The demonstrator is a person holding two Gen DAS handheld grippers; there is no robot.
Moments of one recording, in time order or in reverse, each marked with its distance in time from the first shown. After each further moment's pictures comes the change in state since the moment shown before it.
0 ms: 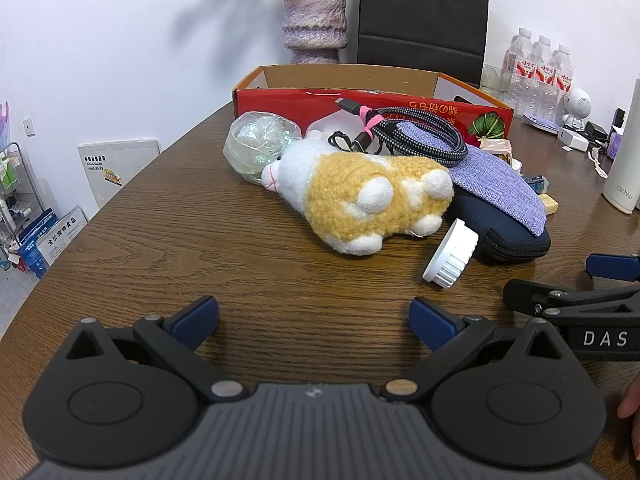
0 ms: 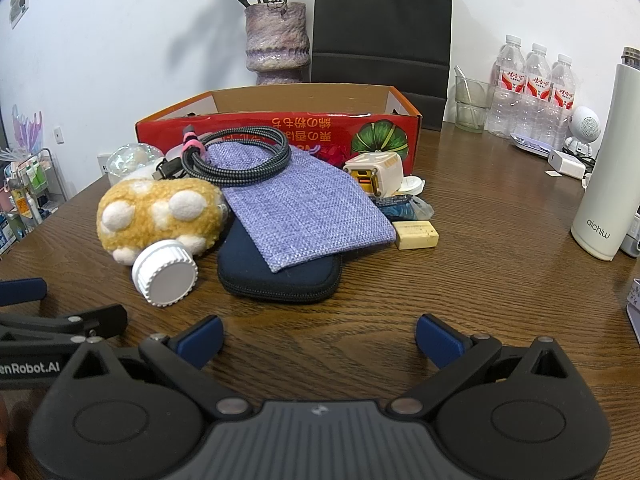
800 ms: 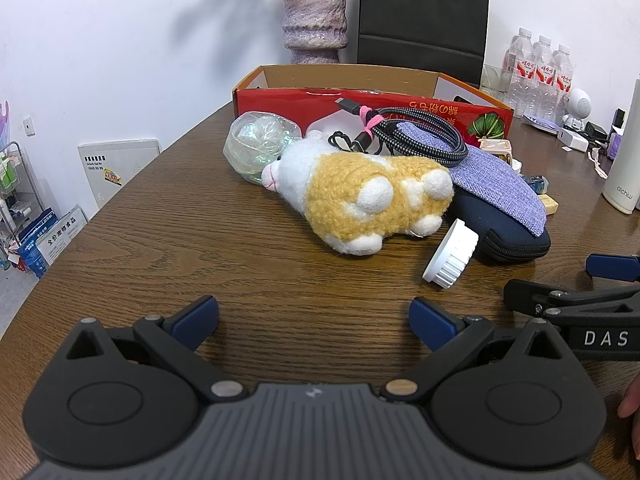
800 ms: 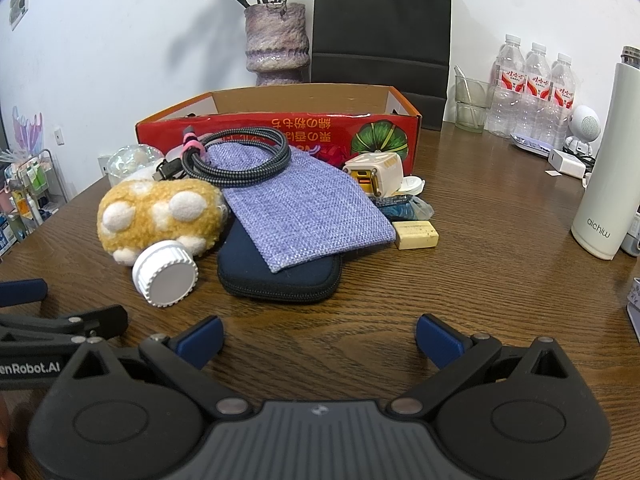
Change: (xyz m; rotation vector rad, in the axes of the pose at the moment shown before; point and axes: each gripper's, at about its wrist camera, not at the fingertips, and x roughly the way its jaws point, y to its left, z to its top) left arm 0.000 0.000 0.000 0.000 0.000 0.000; right arm 0.002 0.001 0.000 0.006 0.000 -0.005
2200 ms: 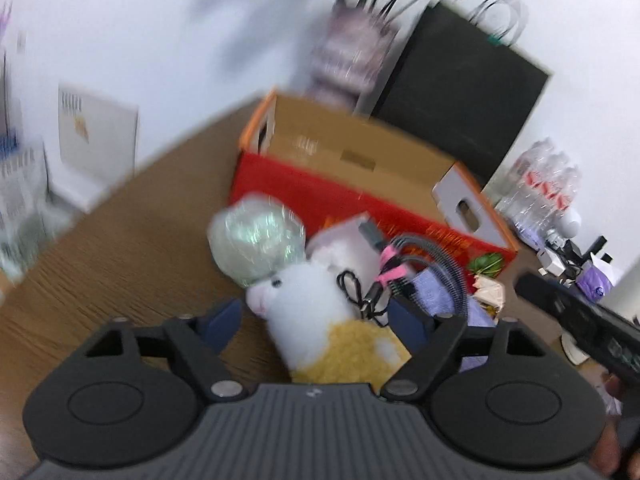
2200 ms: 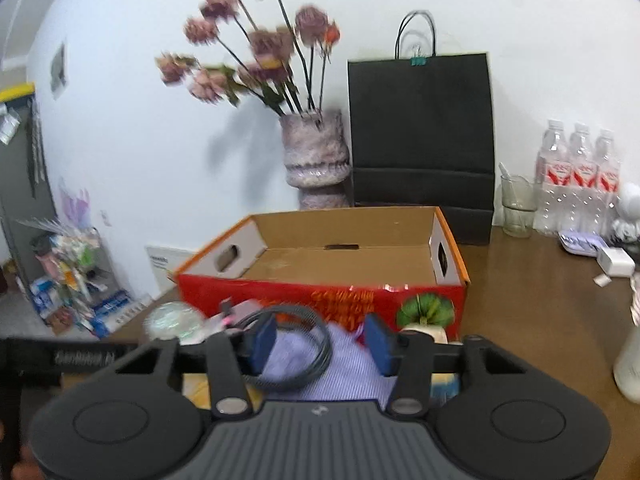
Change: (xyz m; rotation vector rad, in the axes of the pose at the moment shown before) left arm 0.053 0.048 0.095 -0.323 0.060 -0.189; right arm 0.011 -0.005 0.104 0.009 -0.225 0.158
